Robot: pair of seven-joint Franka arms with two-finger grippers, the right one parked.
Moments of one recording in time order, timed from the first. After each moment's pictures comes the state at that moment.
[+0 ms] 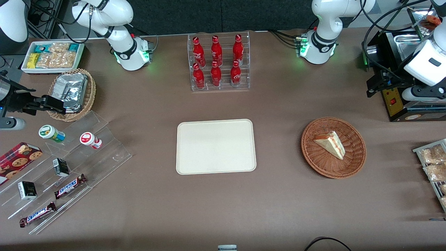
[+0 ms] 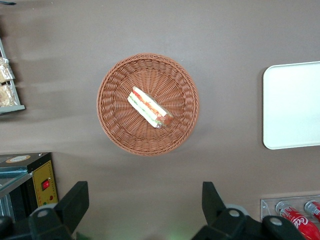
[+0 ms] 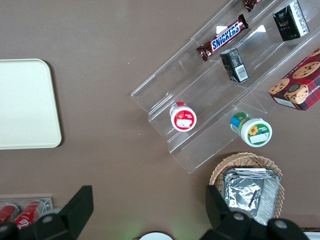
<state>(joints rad) -0.02 -0.06 -0.07 -1.60 -0.01 1.54 -0.04</state>
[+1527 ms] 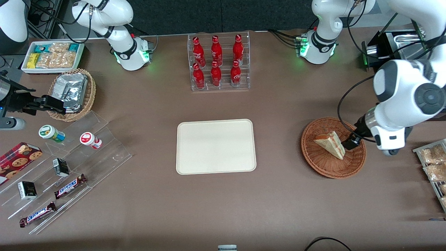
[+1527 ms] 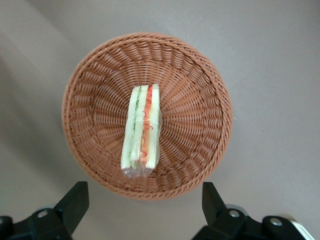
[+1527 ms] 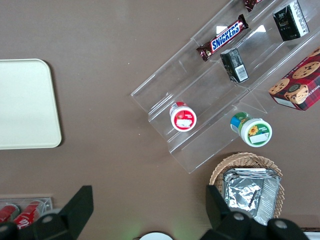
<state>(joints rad) -0.02 0.17 -0.07 -1.94 -0.01 2.04 -0.96</state>
